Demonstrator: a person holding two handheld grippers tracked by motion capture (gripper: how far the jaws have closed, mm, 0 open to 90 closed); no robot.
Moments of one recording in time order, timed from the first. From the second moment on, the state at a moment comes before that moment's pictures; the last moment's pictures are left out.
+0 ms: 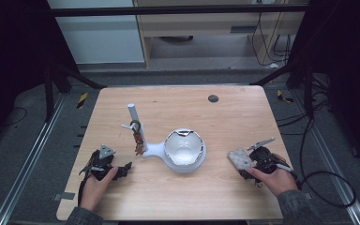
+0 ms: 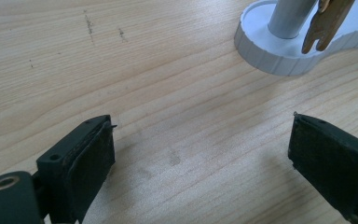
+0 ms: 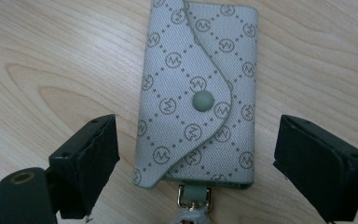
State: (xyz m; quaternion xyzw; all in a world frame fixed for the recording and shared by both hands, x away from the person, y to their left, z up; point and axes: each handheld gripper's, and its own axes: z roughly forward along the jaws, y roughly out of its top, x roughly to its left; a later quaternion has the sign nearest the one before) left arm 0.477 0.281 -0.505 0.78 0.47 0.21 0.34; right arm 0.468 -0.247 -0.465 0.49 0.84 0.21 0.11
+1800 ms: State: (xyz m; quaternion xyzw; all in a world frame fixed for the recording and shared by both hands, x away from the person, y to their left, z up) left arm 0.477 0.277 -0.508 0.79 0.47 0.21 0.33; right arm 0.477 -0.239 -0.458 0.45 0.88 0.15 0.09
